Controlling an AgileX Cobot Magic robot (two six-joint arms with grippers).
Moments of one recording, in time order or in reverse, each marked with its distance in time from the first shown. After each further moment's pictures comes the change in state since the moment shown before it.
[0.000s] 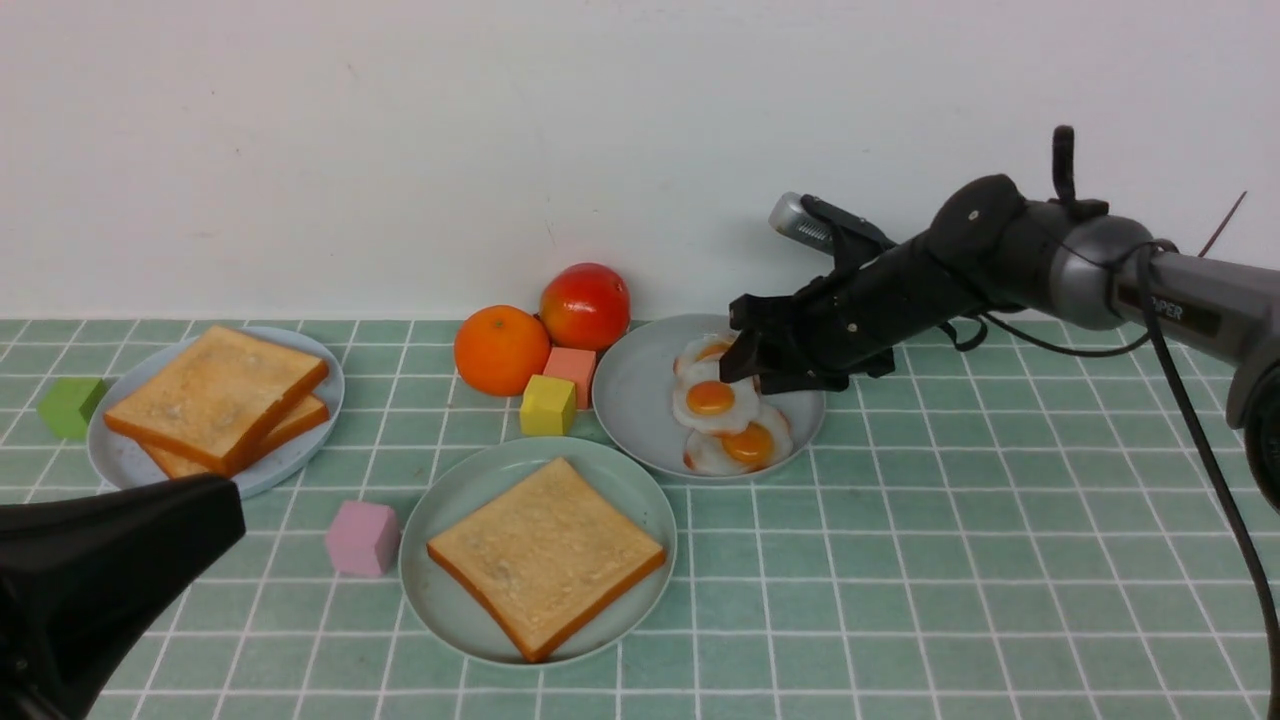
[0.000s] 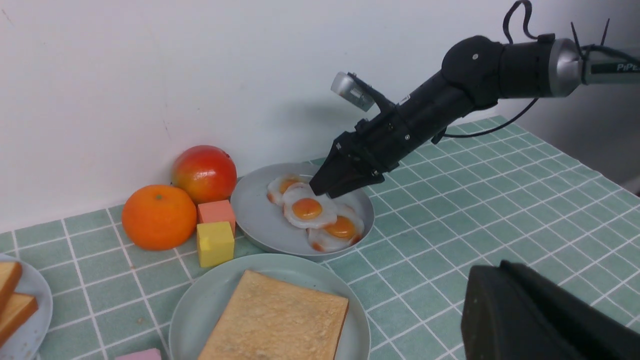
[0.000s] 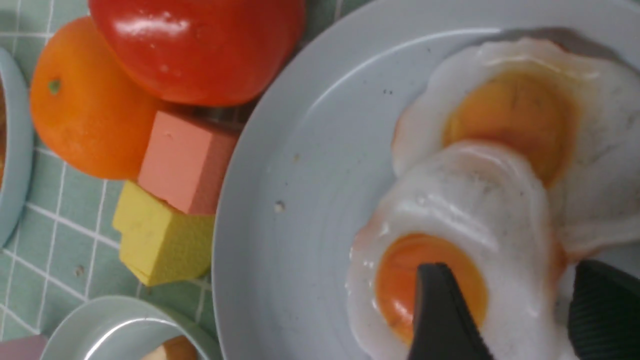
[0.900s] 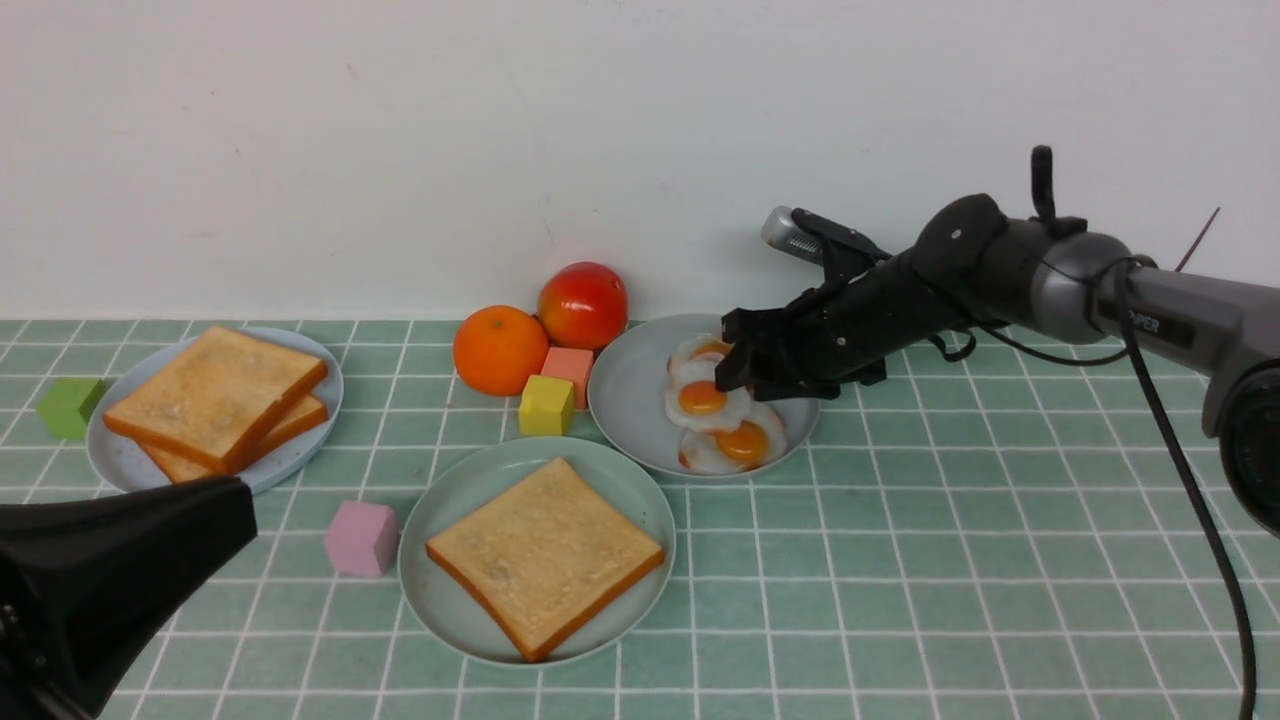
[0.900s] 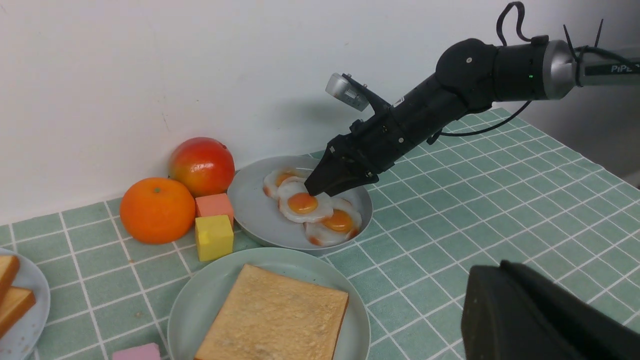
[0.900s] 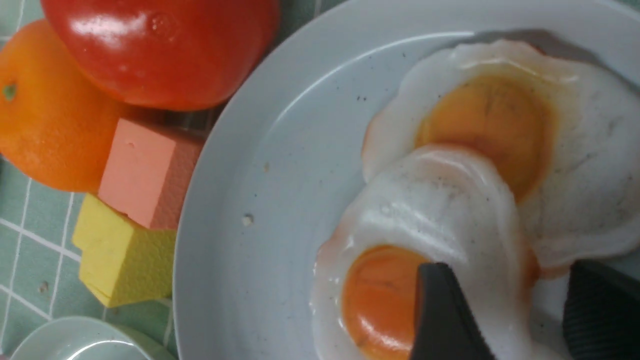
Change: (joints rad) right arm 0.013 0.037 -0.006 -0.005 -0.042 -0.008; left arm 0.000 0.013 0.000 -0.001 -0.003 -0.002
